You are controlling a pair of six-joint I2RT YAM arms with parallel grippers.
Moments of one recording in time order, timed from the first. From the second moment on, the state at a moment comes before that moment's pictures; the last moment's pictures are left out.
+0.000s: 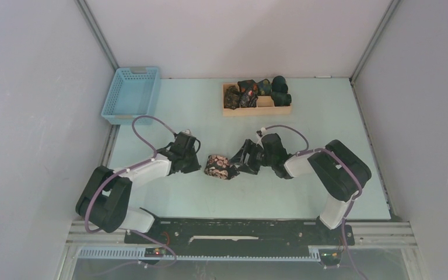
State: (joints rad) left arm -0.48 1.40 0.66 -0.28 -0.08 -0.67; right arm 0.61 1.78 0.63 0.55 -0.45 1.09
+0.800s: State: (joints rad) left arm -0.52 1.40 0.66 -0.25 -0.08 -0.67; right arm 0.65 1.84 0.63 0.66 -0.56 1.18
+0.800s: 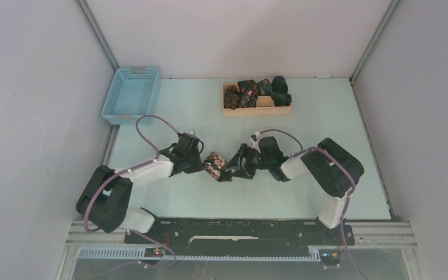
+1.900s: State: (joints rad) left arm -0.44 1.60 0.83 -0.26 -0.06 -0.57; right arm 0.77 1.67 0.55 0.45 -0.39 1.19
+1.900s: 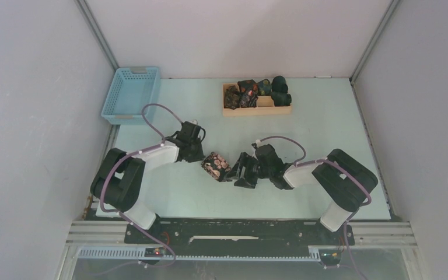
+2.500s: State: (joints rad) left arm -0.54 1.57 0.78 -0.22 -0.04 -0.63; right arm 0.69 1.73 0.57 0.54 -0.42 1.20
